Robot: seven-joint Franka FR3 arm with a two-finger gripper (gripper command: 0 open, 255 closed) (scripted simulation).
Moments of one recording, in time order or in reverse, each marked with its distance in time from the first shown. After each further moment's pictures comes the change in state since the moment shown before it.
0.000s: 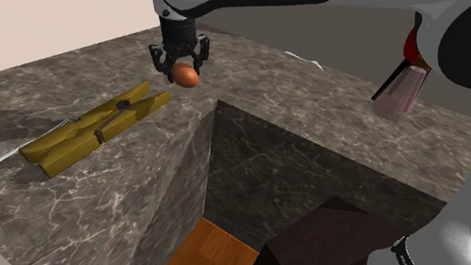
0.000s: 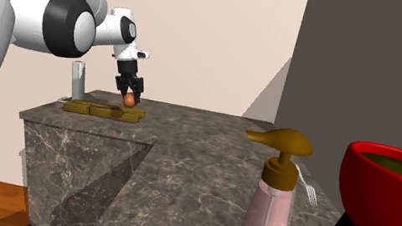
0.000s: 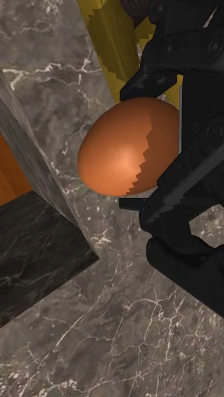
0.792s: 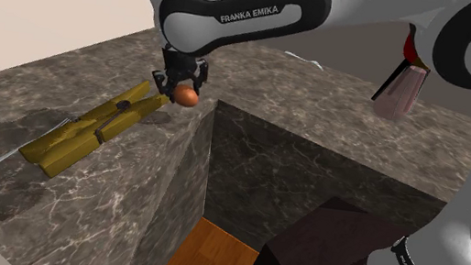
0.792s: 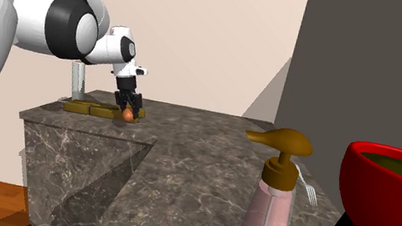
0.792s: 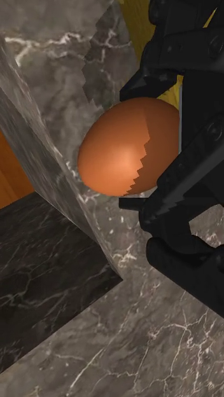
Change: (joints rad) arm -0.011 0.011 -0.005 -0.146 -0.012 0.153 0.031
